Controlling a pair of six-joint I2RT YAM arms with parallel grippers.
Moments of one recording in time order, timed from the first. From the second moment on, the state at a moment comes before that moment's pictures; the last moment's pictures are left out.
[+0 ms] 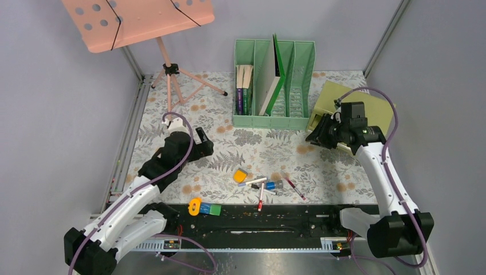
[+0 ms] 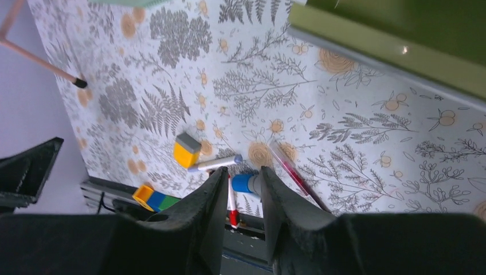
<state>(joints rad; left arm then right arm) -0.52 0.82 0.64 -0.38 -0.27 -0.66 0.06 1.14 1.04 -0.80 -0.35 0.54</state>
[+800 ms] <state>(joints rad) -0.52 0.82 0.65 -0.46 0.04 -0.58 0.33 0.93 0.83 -0.87 -0.29 0.49</state>
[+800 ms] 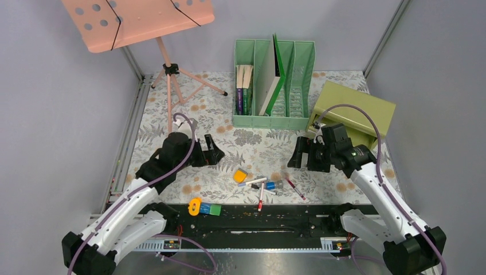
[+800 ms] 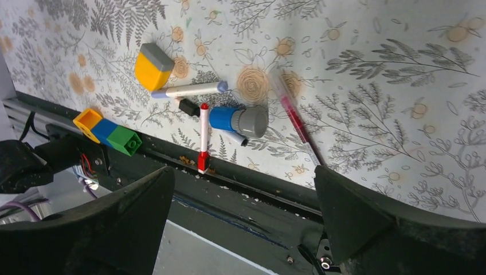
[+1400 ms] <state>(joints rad) -0.52 0.62 0.68 -0.40 0.09 -0.64 0.72 1.21 0.93 -0.77 -0.12 0.51</state>
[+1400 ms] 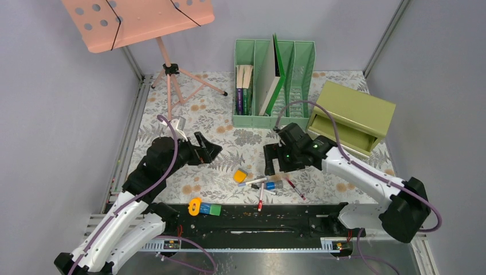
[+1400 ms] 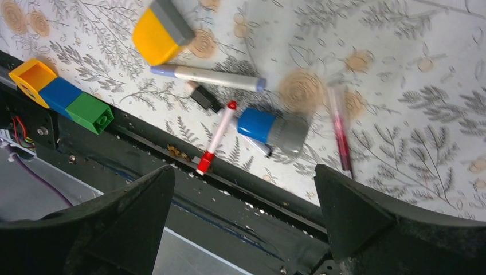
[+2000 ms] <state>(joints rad) -0.52 0.59 0.61 -0.60 -0.08 -0.73 1.02 1.64 1.29 -0.76 0.00 0.45</state>
